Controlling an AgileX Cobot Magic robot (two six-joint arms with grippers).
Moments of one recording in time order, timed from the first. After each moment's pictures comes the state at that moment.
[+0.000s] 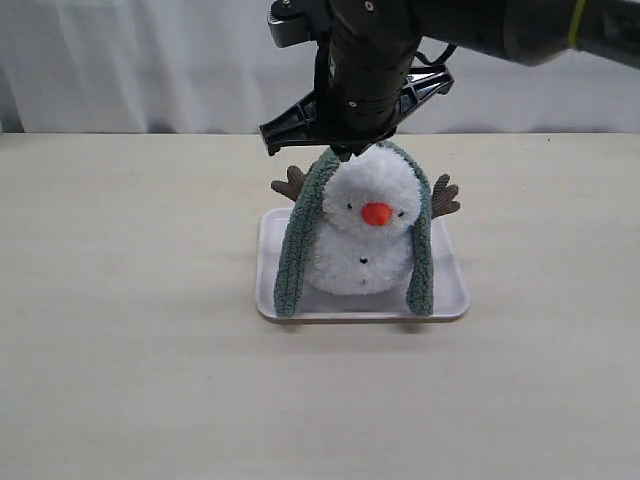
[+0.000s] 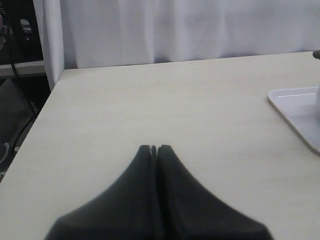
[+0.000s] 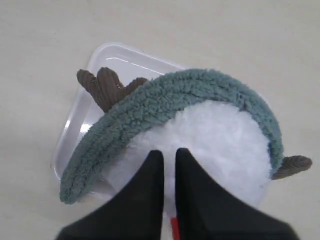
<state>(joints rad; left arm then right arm) -0.05 0.00 0.00 -0.04 0.34 0.10 0.68 1.91 -1.76 -0.37 1.09 0.44</state>
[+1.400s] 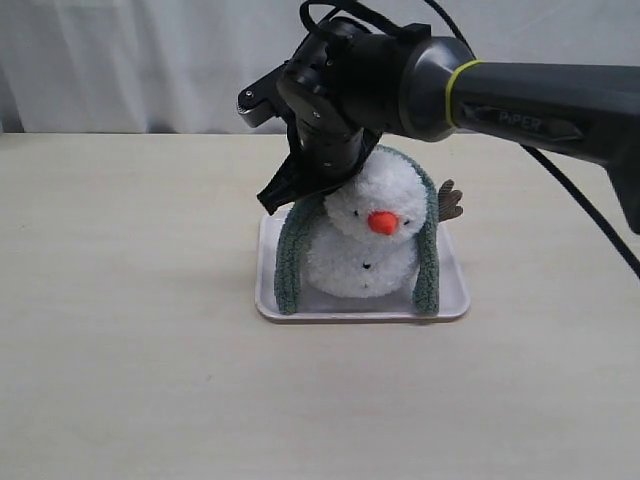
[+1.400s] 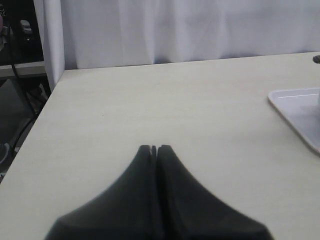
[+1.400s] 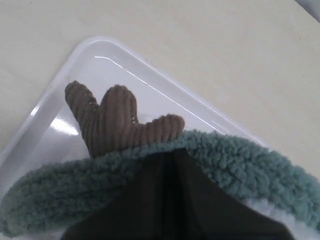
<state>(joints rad) -0.05 0.00 0.00 -0.04 0.34 0.10 0.68 2.11 -1.76 -0.52 0.93 0.32</state>
